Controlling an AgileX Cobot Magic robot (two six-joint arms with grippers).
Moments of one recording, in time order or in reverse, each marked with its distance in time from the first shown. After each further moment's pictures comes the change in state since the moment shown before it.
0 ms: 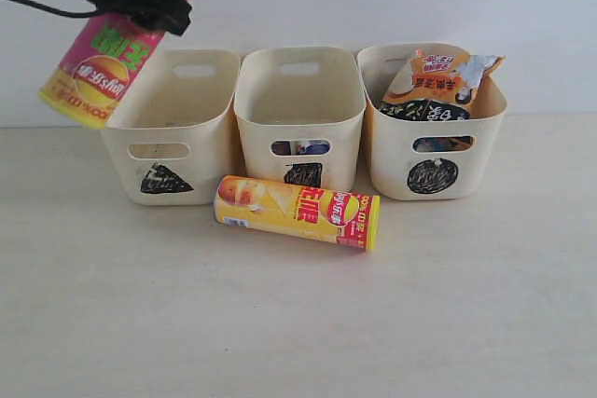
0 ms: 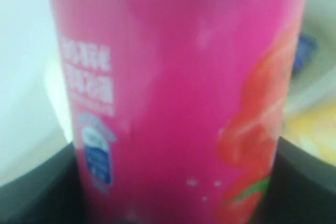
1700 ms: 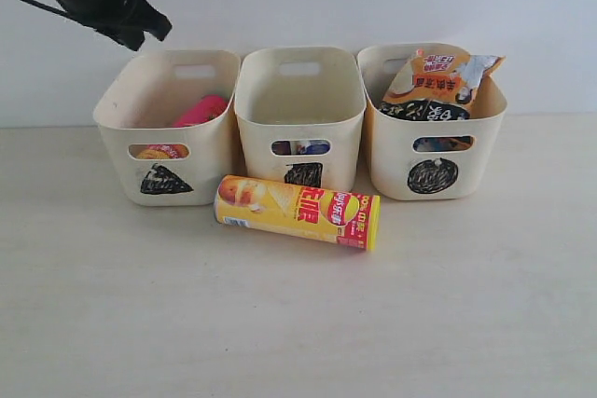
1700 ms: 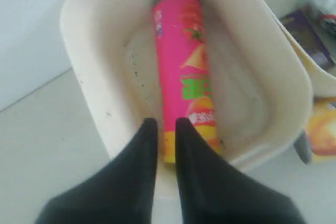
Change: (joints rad) left arm 0.095 0.204 -0.247 -0.016 0.234 0.029; right arm 0.000 -0.002 0.000 0.000 0.000 0.002
